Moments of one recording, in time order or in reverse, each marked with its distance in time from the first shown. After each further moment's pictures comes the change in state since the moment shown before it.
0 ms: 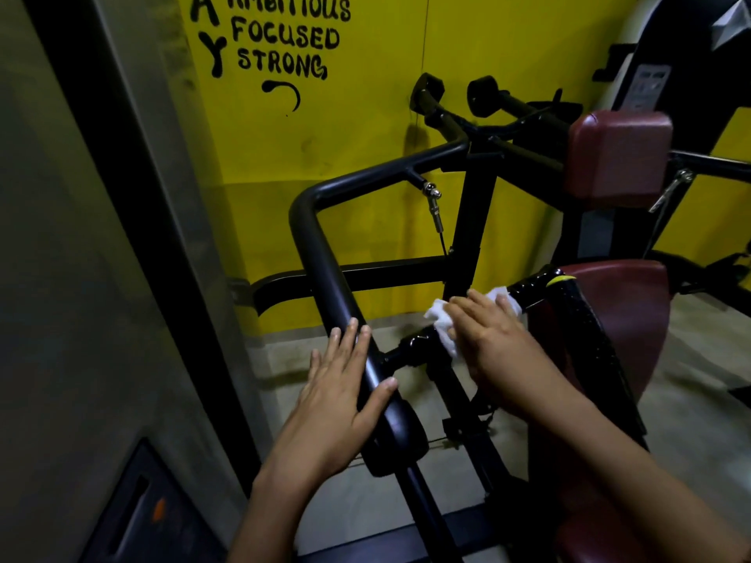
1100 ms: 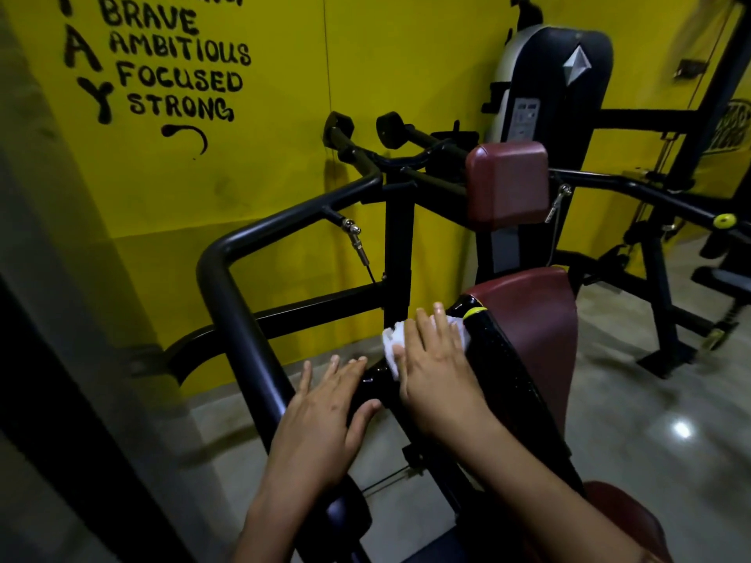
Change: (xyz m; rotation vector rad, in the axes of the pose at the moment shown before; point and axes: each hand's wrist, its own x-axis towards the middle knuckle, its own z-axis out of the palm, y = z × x) left_hand 0.065 0.023 0.029 0.217 0.083 0.312; right_hand 0.012 -0.005 -0.012 -0.039 -0.311 0.472
